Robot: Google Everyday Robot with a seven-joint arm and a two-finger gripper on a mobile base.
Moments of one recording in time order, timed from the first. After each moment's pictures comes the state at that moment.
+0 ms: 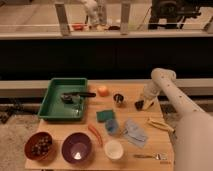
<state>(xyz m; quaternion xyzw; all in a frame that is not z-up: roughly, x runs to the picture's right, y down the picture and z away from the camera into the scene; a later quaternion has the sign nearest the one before) 0.241 0.078 0.952 -0.29 -0.17 -0.11 0.94</state>
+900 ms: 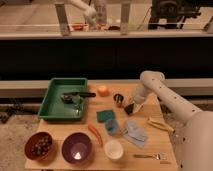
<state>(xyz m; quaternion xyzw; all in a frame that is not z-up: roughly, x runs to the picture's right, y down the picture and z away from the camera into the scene) 0.195 0.107 0.910 -0.29 -0.22 -0.18 0.91</state>
